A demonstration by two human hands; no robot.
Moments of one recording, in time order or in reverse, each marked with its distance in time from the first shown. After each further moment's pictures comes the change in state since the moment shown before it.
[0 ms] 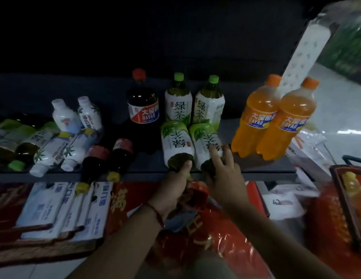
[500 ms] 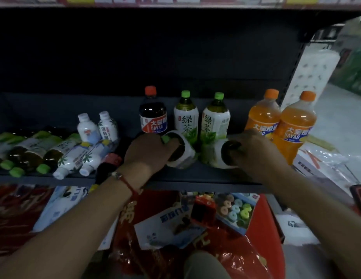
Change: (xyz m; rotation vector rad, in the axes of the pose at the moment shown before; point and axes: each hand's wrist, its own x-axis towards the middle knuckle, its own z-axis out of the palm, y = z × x) left_hand -0.054 0.094 -0.071 0.872 0.404 0.596; right_hand 0.035 -0.007 -0.120 -0.093 -0.004 -0.120
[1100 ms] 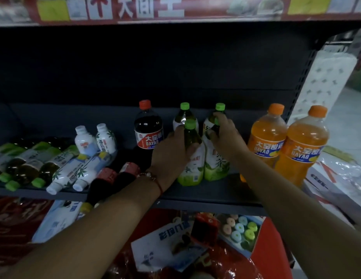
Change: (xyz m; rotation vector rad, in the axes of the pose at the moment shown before) left_hand 0.070 0.022 0.064 0.123 0.254 0.350; right_hand 0.119 -0.007 0.044 0.431 0.082 -0.045
